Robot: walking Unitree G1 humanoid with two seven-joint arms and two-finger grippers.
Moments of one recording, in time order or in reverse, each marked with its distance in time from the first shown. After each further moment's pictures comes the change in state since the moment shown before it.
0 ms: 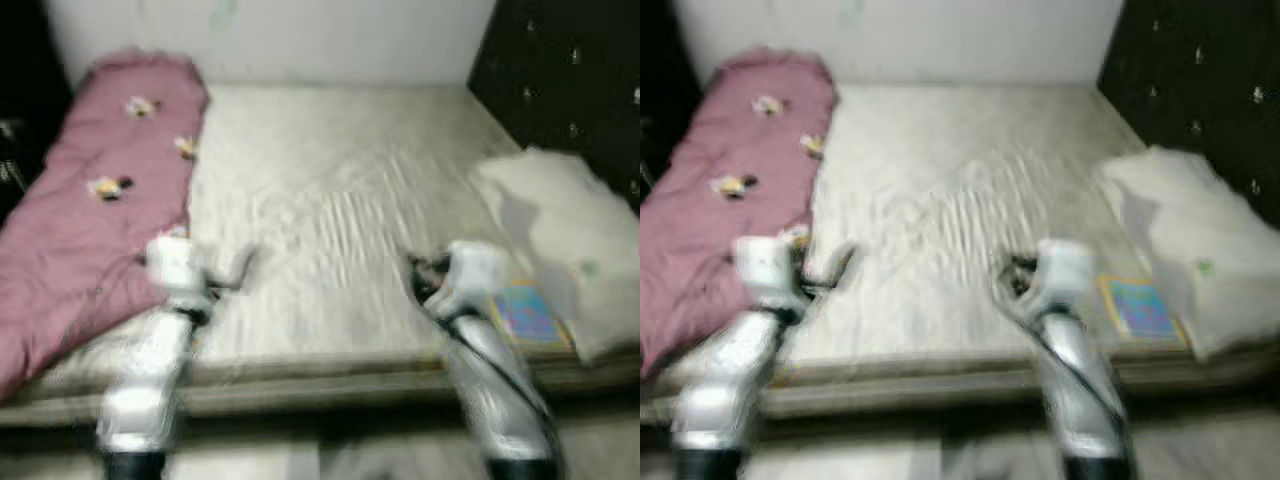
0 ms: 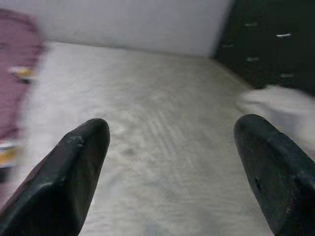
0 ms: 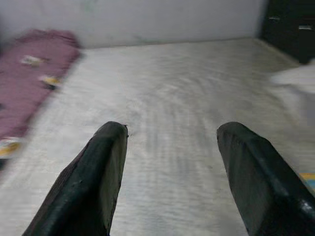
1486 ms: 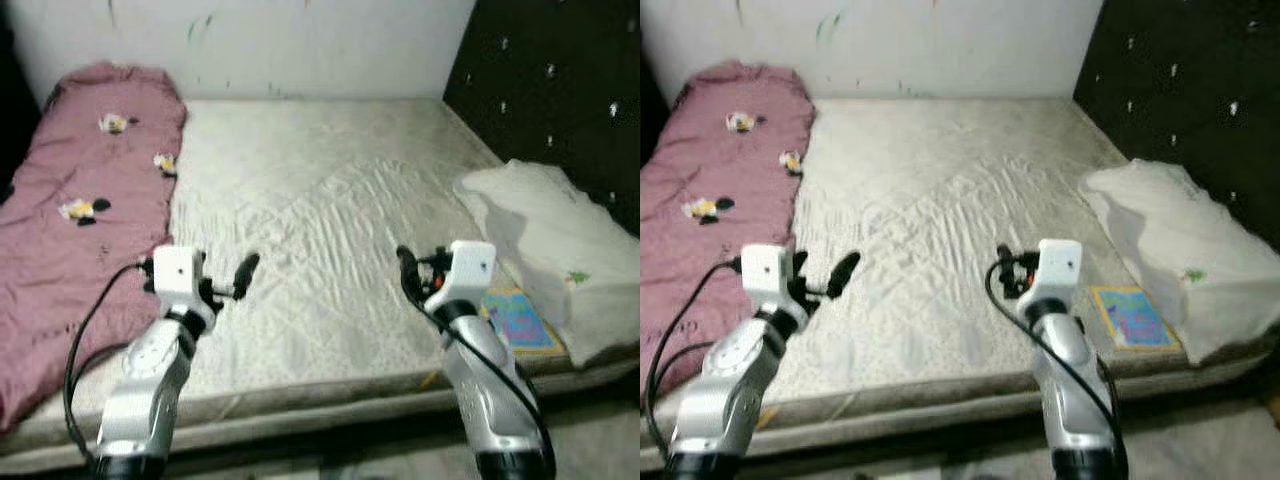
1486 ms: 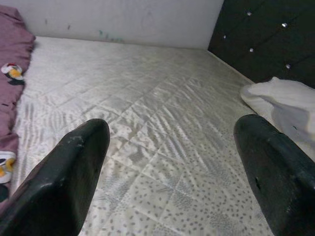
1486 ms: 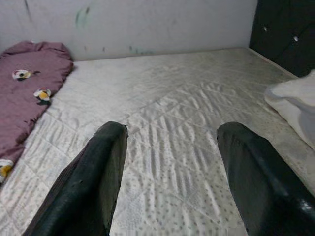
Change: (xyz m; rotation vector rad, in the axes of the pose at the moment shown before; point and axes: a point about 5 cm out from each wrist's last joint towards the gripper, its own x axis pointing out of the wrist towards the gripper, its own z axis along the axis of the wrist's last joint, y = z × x) left arm -0.006 0.016 -0.001 0.021 0.025 0.053; right arm 0.006 0.019 0.007 0.016 -0.027 0.060
